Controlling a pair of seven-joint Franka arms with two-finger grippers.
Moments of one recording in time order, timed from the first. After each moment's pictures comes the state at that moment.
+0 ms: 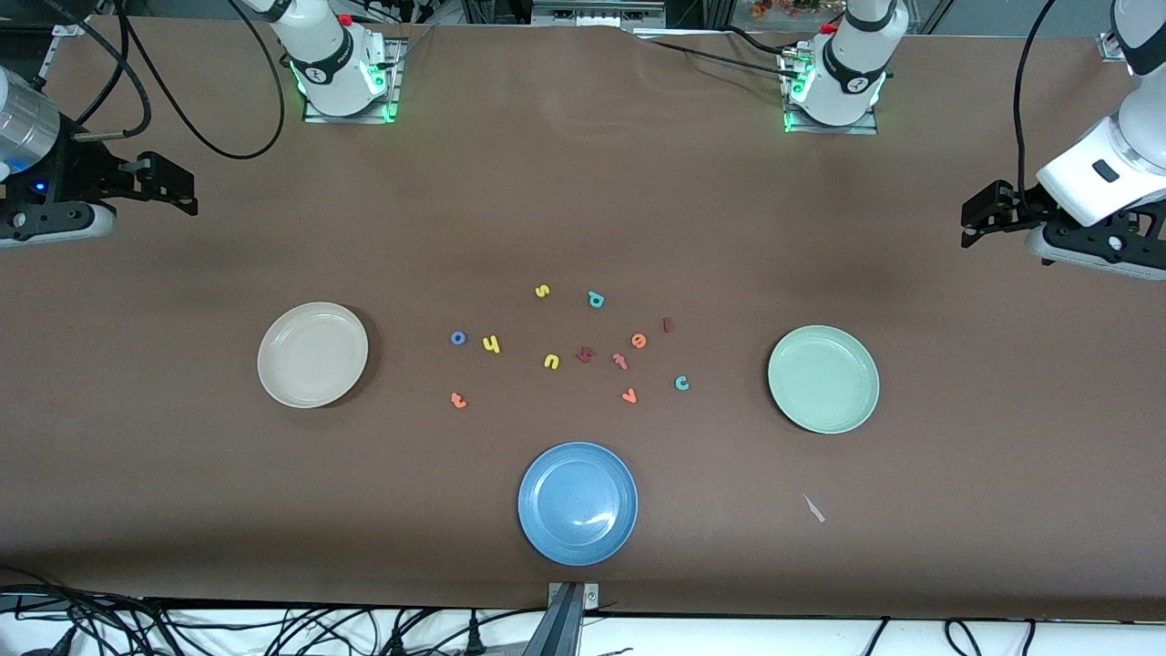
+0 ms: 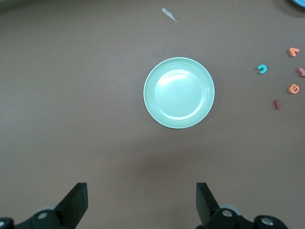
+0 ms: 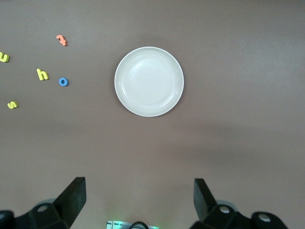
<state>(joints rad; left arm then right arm) -0.03 -0.02 -0.01 -1.73 0.04 1.70 0.20 0.07 0.02 0.00 -1.59 -0.03 1.52 -0.08</state>
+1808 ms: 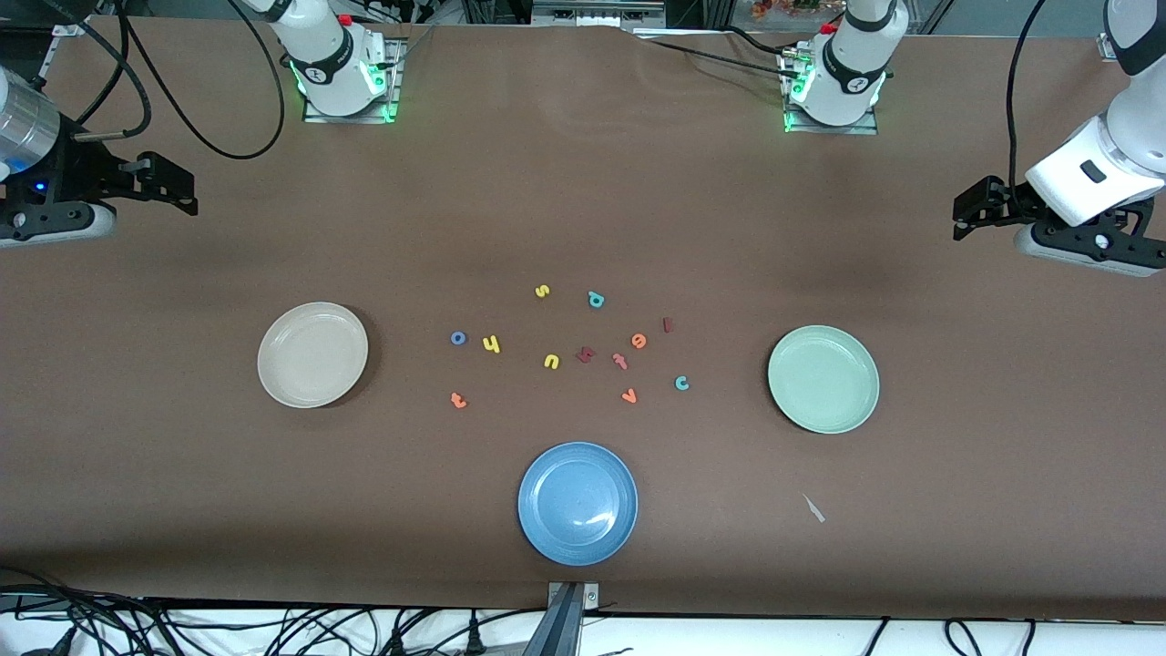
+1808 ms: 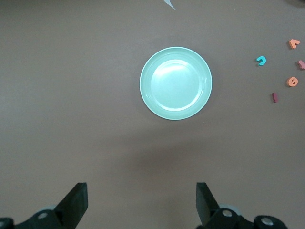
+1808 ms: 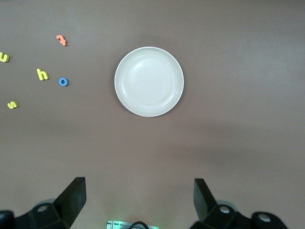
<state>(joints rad) -0.03 -0.02 -0.02 -1.73 0.04 1.66 0.17 0.07 0.02 0.00 -1.59 -0.03 1.52 -0.08</state>
